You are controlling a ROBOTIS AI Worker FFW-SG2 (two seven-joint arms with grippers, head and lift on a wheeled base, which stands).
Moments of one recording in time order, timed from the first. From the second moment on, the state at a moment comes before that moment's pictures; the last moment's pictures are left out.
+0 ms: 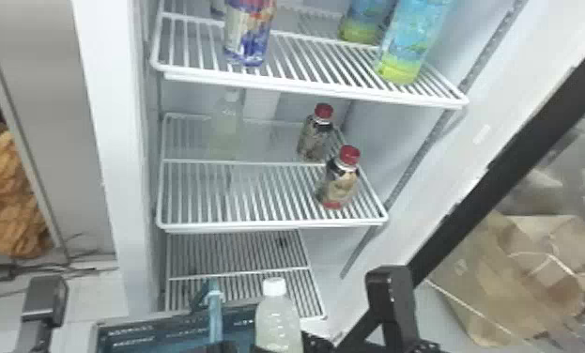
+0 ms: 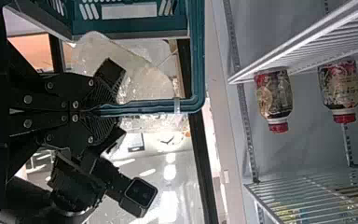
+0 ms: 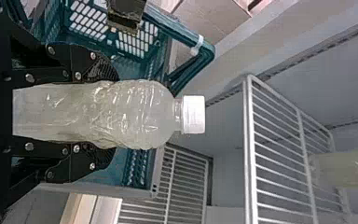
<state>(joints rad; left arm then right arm) 0.19 0.21 -0.02 -1.86 1.35 1.37 -0.40 0.62 -0.14 -0.09 -2.72 -0.29 1.37 0.34</state>
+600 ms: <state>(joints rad) 0.19 0.21 -0.01 -1.86 1.35 1.37 -0.40 0.57 -0.16 -0.06 -2.61 -0.33 1.40 0.34</state>
